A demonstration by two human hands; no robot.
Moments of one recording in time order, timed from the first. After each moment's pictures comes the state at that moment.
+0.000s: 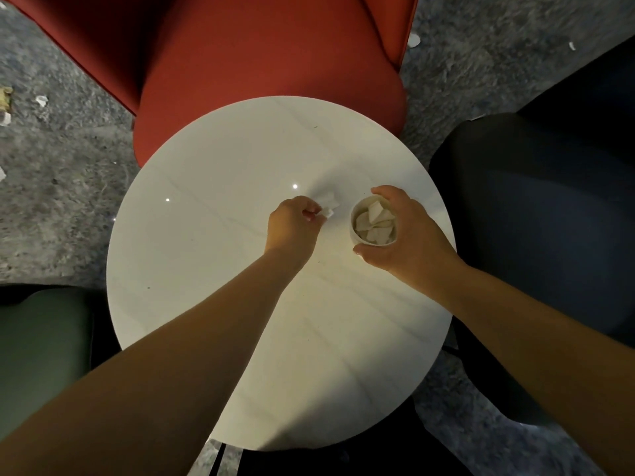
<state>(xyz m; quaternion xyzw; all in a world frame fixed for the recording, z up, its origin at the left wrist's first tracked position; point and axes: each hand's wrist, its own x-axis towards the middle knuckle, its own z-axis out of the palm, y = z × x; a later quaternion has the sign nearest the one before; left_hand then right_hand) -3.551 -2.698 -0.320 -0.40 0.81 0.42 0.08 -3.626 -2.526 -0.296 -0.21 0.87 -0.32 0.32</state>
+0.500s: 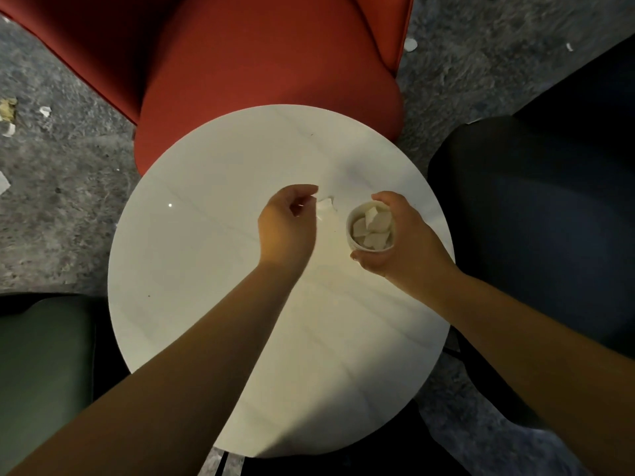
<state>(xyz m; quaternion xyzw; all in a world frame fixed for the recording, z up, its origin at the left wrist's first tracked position) -3.558 -2.687 -0.277 -0.43 0.75 0.49 -0.06 -3.623 -2.526 -0.291 -0.20 0.87 -0.35 0.30</state>
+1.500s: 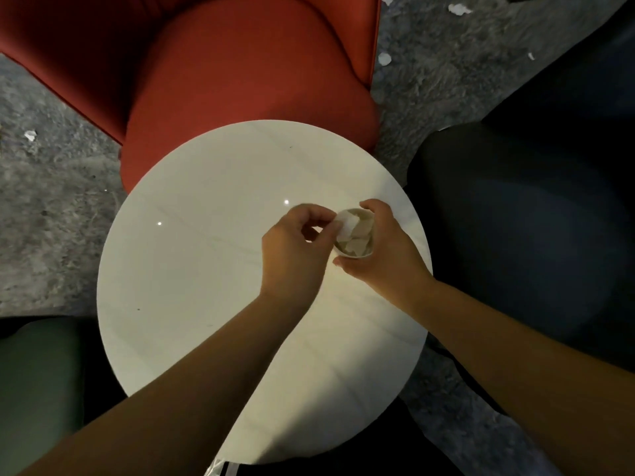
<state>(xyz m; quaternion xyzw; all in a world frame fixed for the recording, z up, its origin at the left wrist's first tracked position) -3.547 -2.640 -0.226 -0.35 0.79 0.50 -0.05 -3.613 -2.523 -0.284 -0.16 0.87 -0.36 0.29</state>
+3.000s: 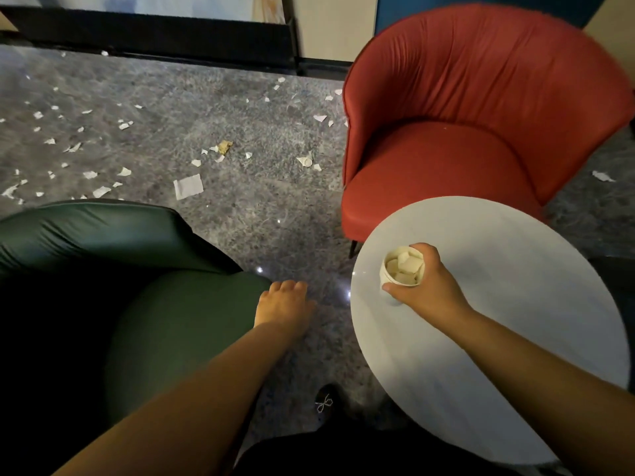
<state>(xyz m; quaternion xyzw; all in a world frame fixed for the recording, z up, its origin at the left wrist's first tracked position) -3.150 -2.944 -0.186 -0.39 0.89 0.14 0.20 -3.347 -2.787 -0.159 -0.28 0.87 -0.31 0.27</state>
